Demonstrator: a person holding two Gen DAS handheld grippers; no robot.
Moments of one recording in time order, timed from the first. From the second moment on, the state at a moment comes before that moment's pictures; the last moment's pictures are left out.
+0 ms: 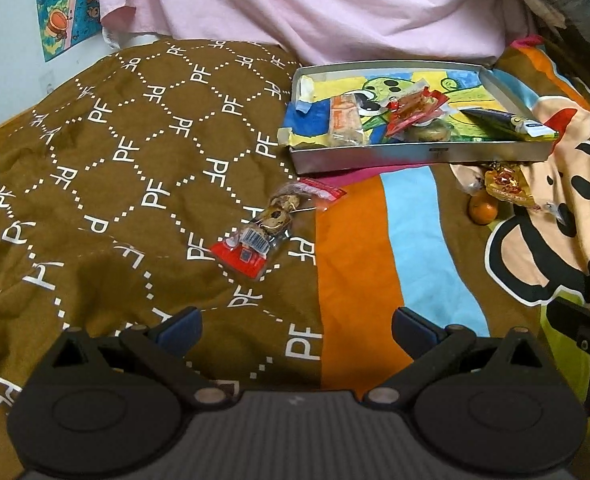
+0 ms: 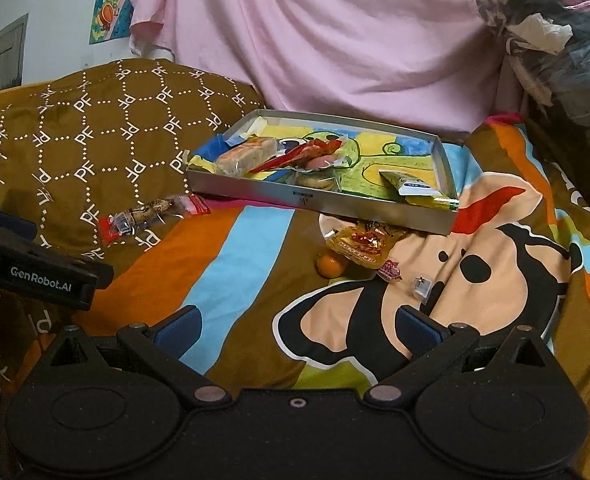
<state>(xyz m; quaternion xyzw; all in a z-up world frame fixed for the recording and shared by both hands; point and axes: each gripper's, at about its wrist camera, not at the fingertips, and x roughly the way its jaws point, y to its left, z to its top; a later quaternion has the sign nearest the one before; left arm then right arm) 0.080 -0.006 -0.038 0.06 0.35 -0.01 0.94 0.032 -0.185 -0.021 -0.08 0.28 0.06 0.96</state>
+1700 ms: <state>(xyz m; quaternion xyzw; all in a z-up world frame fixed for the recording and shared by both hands) 0.193 -0.083 -0.042 0.04 0.37 -0.10 0.92 0.151 -0.286 -0.042 -0.11 0.30 0.09 0.94</state>
